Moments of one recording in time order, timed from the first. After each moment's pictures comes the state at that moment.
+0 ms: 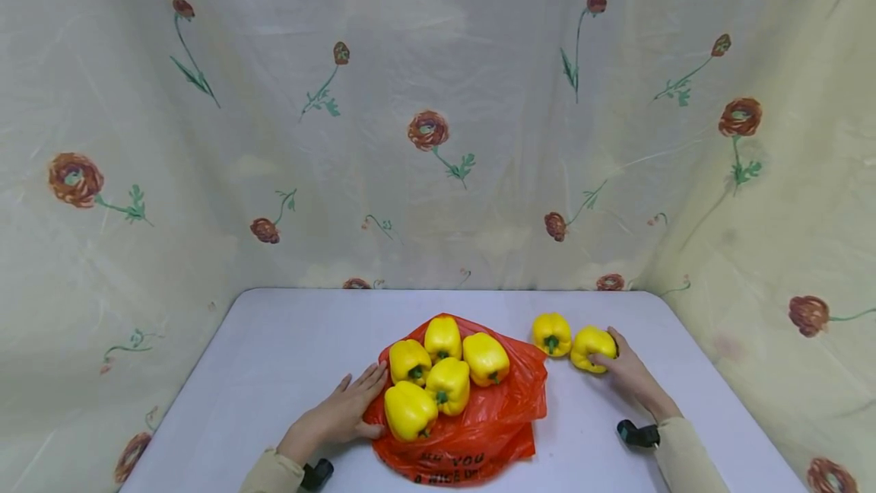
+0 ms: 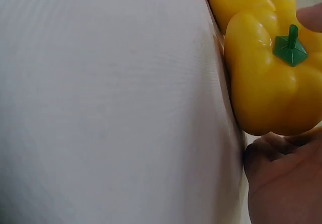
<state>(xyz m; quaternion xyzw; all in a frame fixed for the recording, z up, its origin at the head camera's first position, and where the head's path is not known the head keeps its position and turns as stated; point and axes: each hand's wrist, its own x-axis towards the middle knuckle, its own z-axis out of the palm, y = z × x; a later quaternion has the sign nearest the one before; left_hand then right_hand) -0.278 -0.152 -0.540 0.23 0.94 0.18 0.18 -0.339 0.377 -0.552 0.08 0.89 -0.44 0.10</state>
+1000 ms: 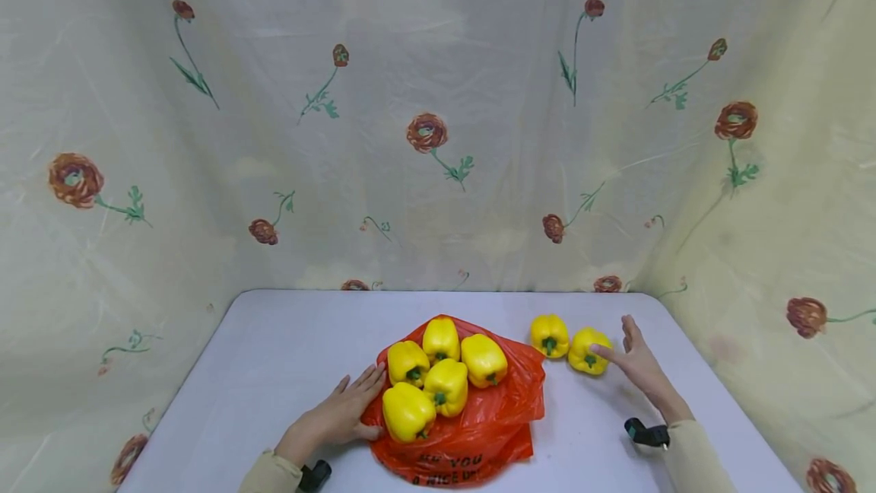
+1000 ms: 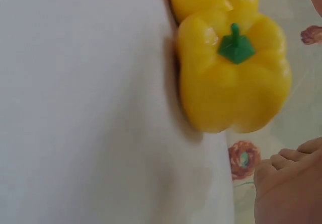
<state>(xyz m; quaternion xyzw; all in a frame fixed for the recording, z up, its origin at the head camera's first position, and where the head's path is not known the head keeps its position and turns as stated) -0.279 -0.152 -0.543 0.23 0.94 0.17 0.18 -0.325 0.382 -0.526 0.03 0.88 -0.48 0.03</state>
